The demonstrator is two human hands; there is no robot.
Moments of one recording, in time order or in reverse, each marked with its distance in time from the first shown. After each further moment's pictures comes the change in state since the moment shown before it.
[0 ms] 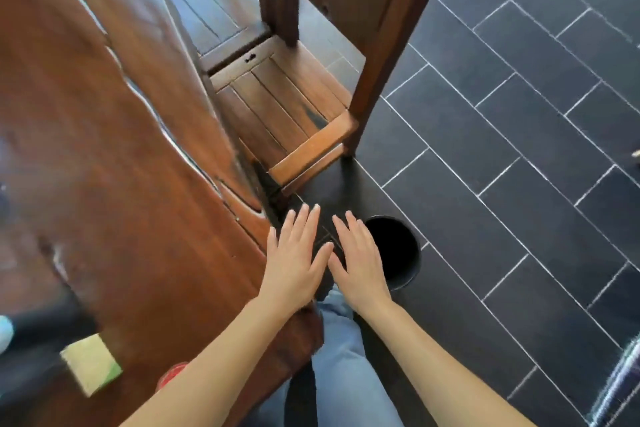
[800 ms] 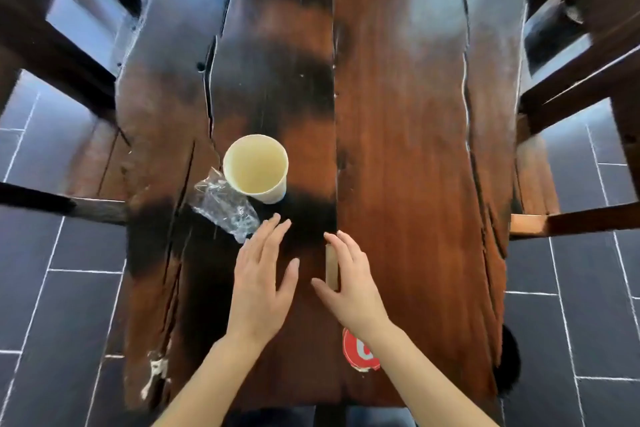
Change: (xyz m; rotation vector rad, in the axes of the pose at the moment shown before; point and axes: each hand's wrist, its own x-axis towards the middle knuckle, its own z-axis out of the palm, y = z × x) left_hand -0.245 -0.256 -0.092 -0.259 0.760 -0.476; right_hand -0.067 -0.240 0.211 -0.124 -0.459 -0.424
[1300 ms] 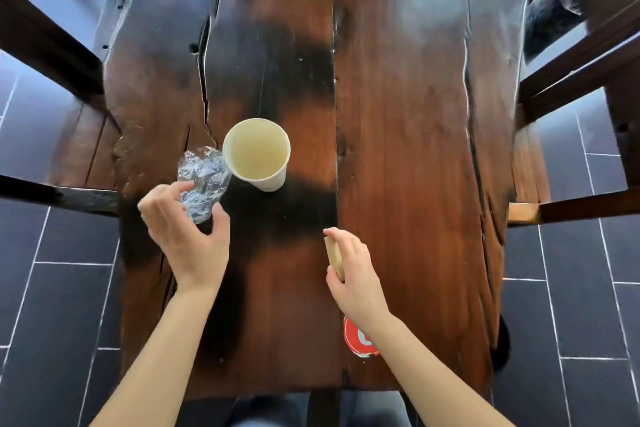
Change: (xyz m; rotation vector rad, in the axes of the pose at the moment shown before) left_hand 0.040 -0.042 -0.039 -0.034 0.610 -0.136; right_hand -0.002 0.018 0.010 -0.054 0.073 -0.063
